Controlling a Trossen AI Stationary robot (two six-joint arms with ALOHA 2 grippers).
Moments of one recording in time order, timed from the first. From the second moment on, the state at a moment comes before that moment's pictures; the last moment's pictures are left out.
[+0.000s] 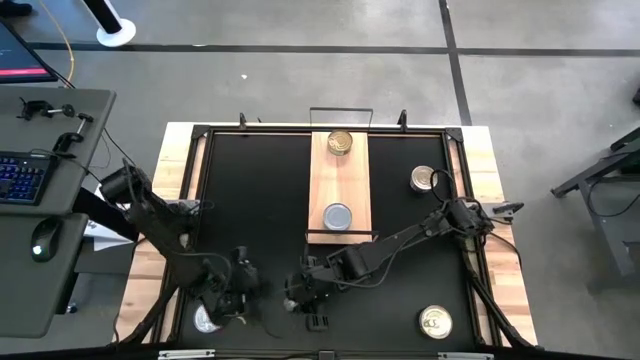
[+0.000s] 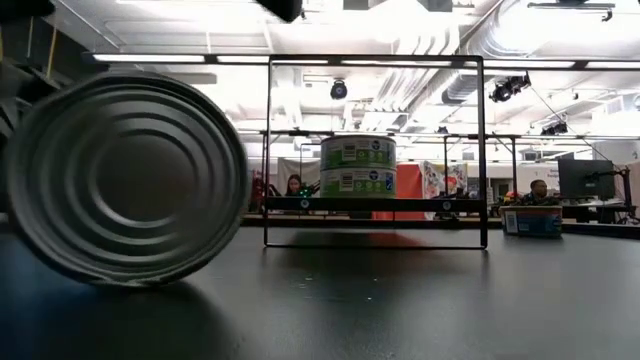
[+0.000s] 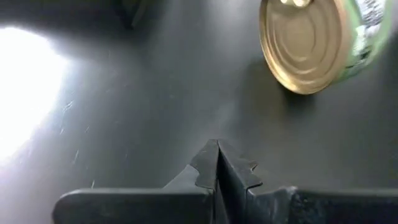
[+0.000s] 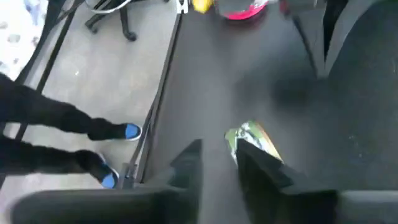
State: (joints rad) left arm -0.91 1.56 0.77 -0.39 -0.69 -0.95; right arm 0.42 2.21 2.02 -0.65 -0.07 0.31
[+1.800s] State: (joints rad) left arm -0.82 1.01 0.81 -0.02 -0.78 -0.47; right arm 0.30 1.99 2.25 -1.58 0.83 0.38
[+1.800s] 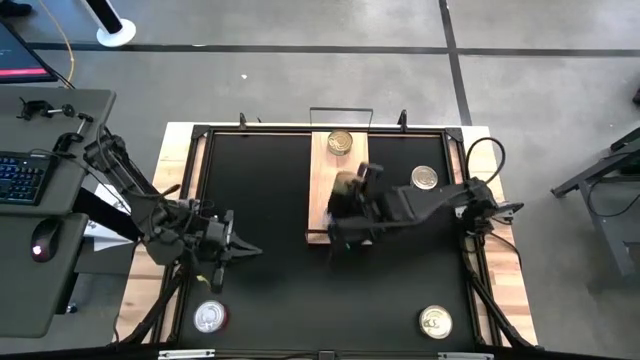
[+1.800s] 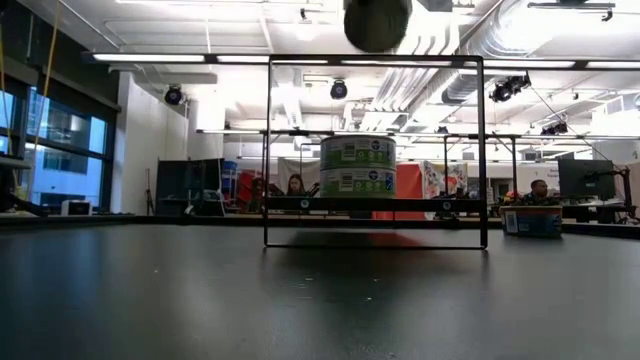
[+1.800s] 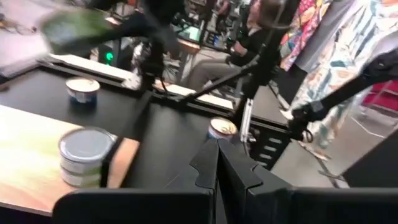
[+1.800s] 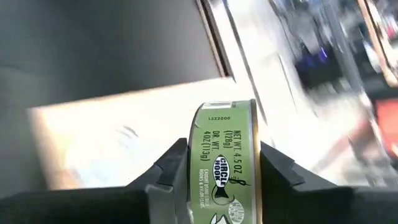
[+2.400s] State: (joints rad) left arm -0.80 1.28 0.81 0.16 -0.78 -0.57; right arm -0.11 1.88 1.90 -1.16 0.45 -0.15
